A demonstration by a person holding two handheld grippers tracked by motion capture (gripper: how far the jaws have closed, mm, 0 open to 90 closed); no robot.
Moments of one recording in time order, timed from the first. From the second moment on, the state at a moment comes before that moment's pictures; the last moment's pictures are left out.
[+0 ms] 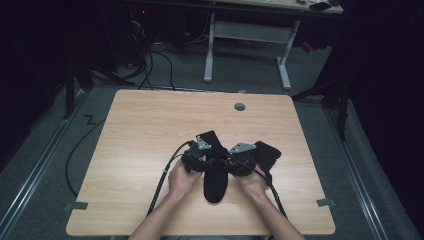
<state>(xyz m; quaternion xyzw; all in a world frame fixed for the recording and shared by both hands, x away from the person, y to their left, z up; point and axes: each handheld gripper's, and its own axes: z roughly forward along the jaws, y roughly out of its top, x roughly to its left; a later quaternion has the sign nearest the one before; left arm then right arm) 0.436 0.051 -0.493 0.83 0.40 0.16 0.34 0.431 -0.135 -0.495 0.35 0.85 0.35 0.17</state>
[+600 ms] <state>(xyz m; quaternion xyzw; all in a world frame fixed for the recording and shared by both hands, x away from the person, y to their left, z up) 0.470 0.048 -0.494 0.82 0.43 0.15 0.35 0.442 -0.134 -0.501 0.40 0.83 0.36 0.18</state>
